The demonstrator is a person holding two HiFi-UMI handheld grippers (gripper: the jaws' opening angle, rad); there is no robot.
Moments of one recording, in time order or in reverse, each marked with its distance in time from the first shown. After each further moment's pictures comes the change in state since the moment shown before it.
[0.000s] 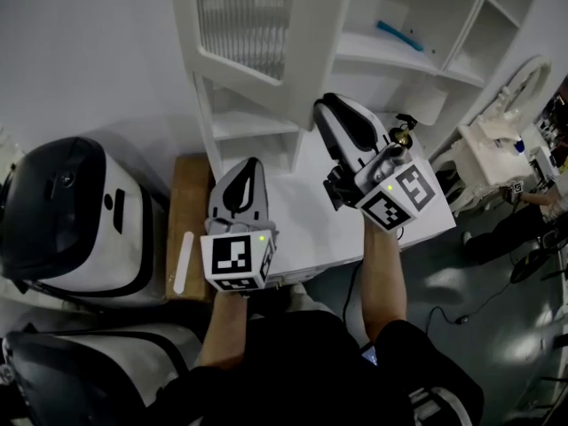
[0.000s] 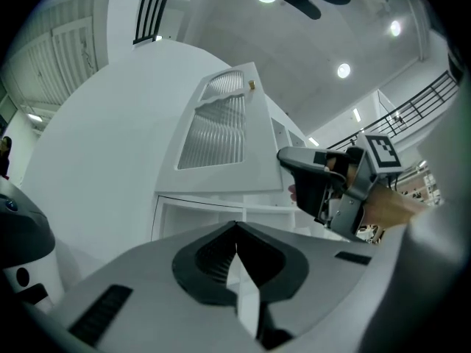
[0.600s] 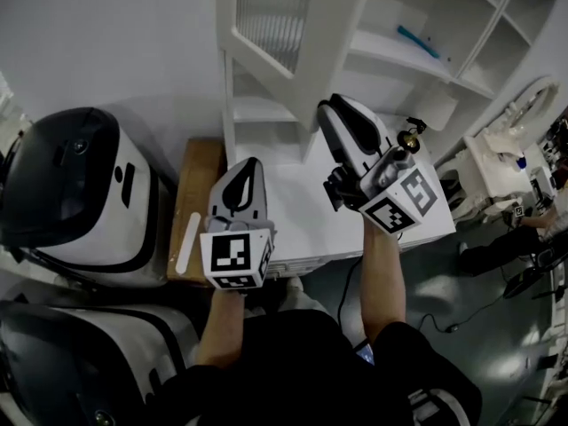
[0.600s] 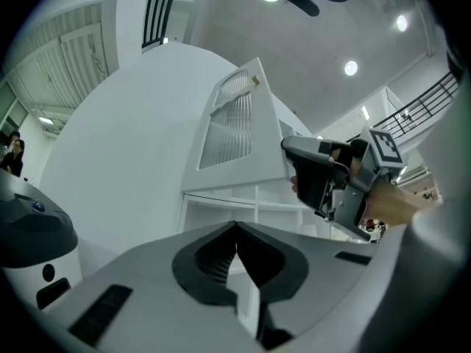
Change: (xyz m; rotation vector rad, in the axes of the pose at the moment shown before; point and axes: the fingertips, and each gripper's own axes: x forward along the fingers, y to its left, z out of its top) left arm -0.048 0.026 -0.003 -0.015 0.012 0.073; right arm 0.011 0.057 0.001 0.041 -0.026 0.110
